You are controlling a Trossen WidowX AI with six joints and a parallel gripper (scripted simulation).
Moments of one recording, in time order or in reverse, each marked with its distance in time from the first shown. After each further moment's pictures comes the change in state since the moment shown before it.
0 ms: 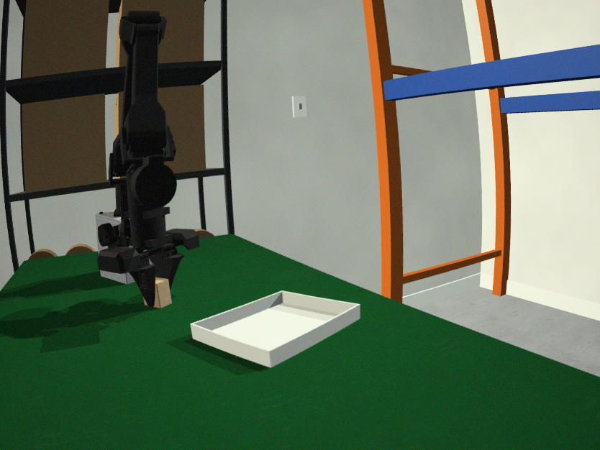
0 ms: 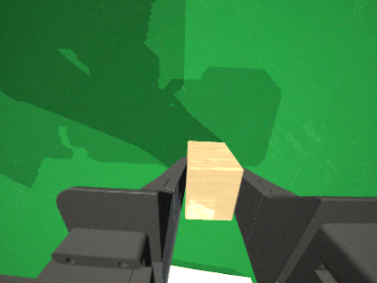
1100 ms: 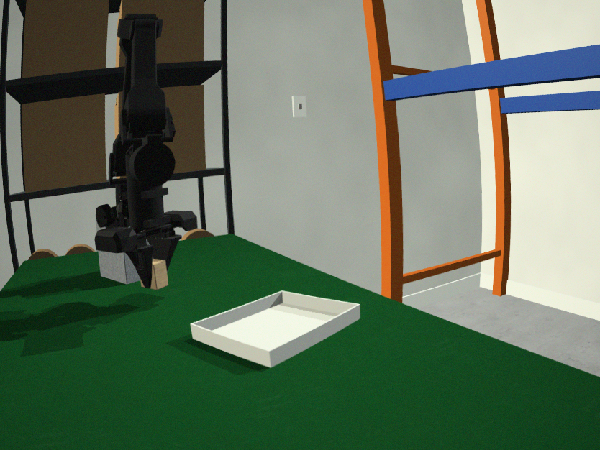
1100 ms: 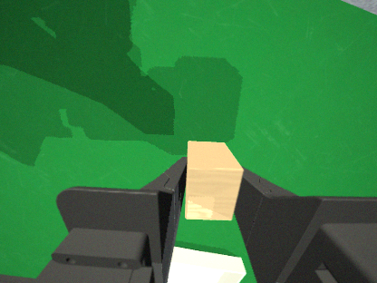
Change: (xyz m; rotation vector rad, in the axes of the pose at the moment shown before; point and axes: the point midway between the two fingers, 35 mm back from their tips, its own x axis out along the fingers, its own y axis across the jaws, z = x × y) arm -0.028 -0.003 0.004 0.005 -0.014 -0.010
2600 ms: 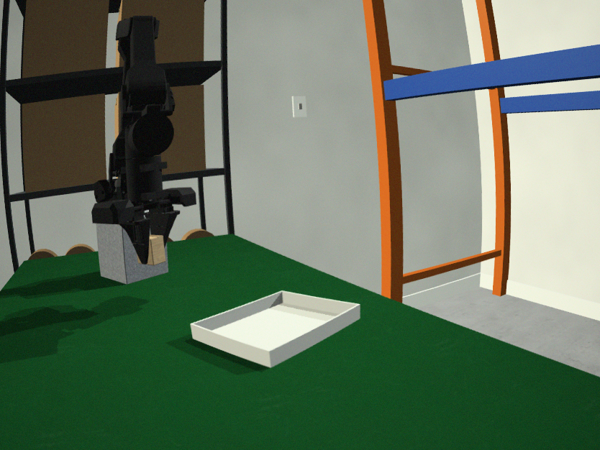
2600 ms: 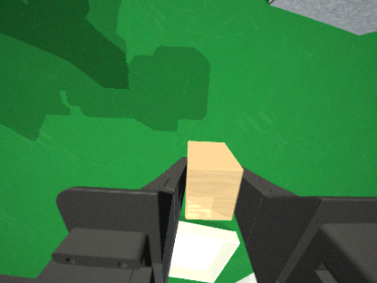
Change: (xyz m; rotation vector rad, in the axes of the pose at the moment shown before) arm -0.039 0.002 -0.002 0.007 0.009 0.007
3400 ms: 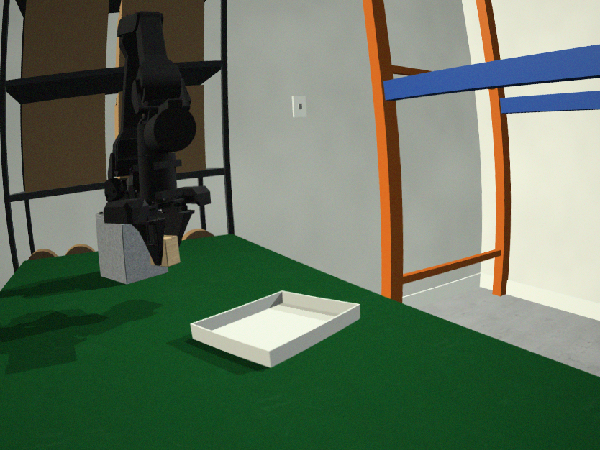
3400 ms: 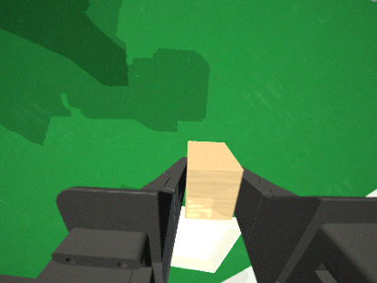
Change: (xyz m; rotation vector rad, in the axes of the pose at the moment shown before) arm -0.001 0.002 -0.032 -0.012 0.005 0.001
